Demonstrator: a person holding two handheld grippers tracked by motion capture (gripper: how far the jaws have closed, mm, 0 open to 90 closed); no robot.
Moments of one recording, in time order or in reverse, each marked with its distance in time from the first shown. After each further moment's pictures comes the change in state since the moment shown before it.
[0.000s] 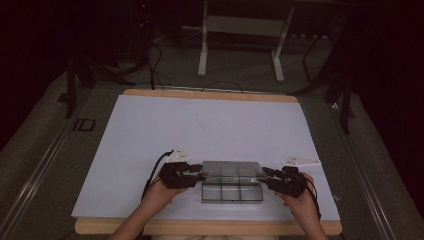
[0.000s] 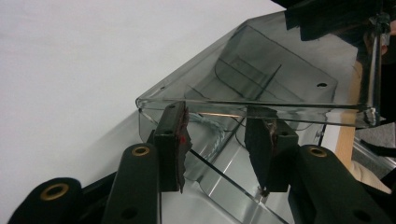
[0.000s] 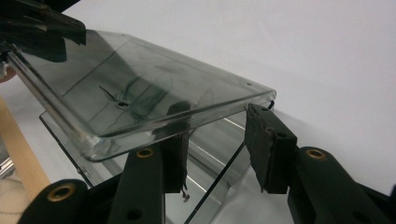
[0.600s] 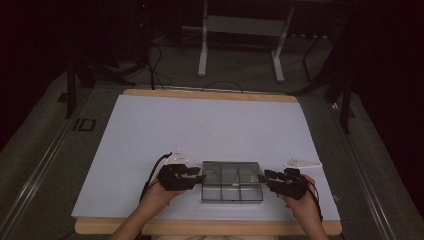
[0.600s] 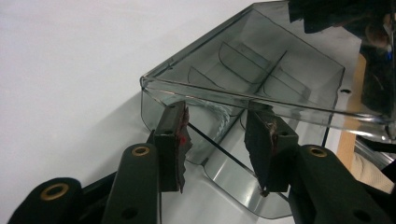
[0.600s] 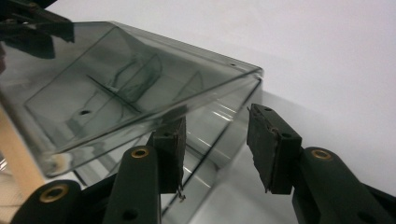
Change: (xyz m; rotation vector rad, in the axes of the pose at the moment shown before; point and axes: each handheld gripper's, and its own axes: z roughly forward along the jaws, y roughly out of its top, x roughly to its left) left arm 0.005 -0.011 0.003 0.026 -0.007 -0.019; right arm -0.010 -0.011 0.000 0.023 -0.019 0.025
